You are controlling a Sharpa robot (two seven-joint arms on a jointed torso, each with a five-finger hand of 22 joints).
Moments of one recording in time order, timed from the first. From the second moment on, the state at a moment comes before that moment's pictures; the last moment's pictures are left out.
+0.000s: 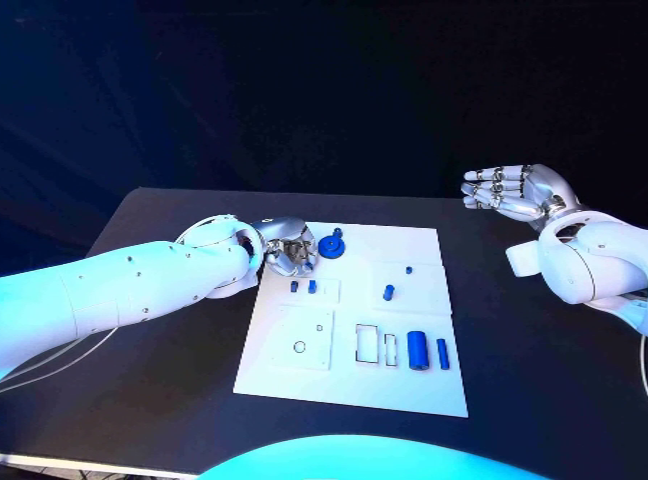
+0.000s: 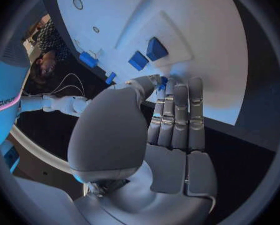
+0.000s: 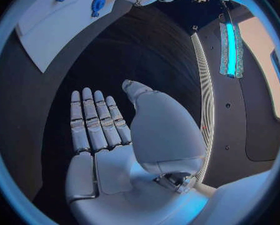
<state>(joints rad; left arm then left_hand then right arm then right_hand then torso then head) 1.08 -0.76 -0.01 1.30 -1.39 -0.16 0.02 1.46 -0.24 0.60 0.14 0.22 1.01 0.13 0.34 0.41 1.21 0.07 0.26 0.18 1.05 0.01 1.06 0.74 0.17 0.96 0.11 0.95 0.76 1.30 -0.84 -0.18 1.39 -0.36 -0.50 0.27 1.34 -0.12 0.35 0.18 0.26 0.82 0.21 0.12 0.09 0.94 0.23 0.07 0.06 0.94 0.19 0.07 0.09 0.17 0.76 0.29 0.07 0.10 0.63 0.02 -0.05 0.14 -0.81</state>
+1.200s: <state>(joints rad) 1.07 -0.76 -0.01 1.29 -1.40 -0.15 0.01 1.45 -0.25 0.59 0.14 0.22 0.98 0.14 0.28 0.38 1.17 0.07 0.28 0.23 1.04 0.01 1.06 0.74 0.17 0.96 0.11 0.94 0.75 1.30 -0.84 -0.18 1.39 -0.36 -0.50 0.27 1.34 -0.12 0.34 0.17 0.26 0.82 0.21 0.12 0.09 0.94 0.23 0.07 0.06 0.94 0.19 0.07 0.09 0.17 0.76 0.29 0.07 0.09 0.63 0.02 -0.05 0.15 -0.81</state>
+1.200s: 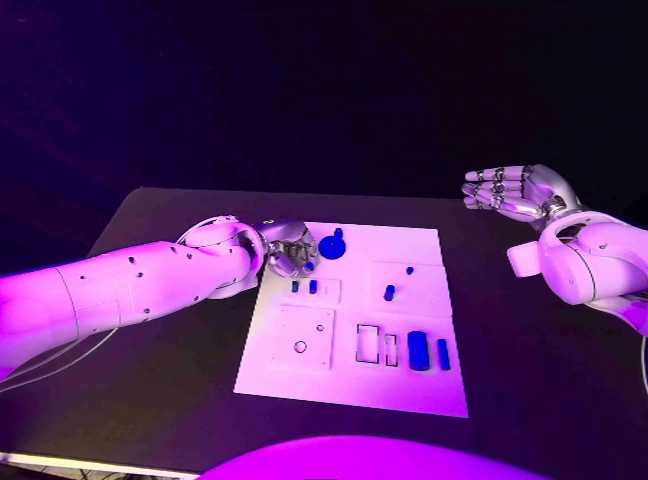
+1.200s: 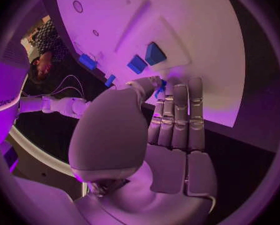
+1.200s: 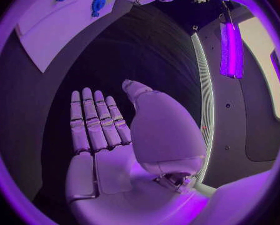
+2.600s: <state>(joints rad) 1.08 -0.80 -0.01 1.27 -1.39 -0.15 -0.01 1.43 -0.27 0.58 0.18 0.22 0.88 0.14 0.20 0.33 1.11 0.08 0.29 0.28 0.99 0.03 1.05 0.74 0.17 0.96 0.12 0.91 0.73 1.30 -0.84 -0.18 1.38 -0.40 -0.49 0.26 1.39 -0.14 0.37 0.09 0.26 0.89 0.23 0.13 0.10 0.97 0.21 0.07 0.06 1.01 0.17 0.11 0.09 0.17 0.79 0.29 0.10 0.09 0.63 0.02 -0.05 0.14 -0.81</state>
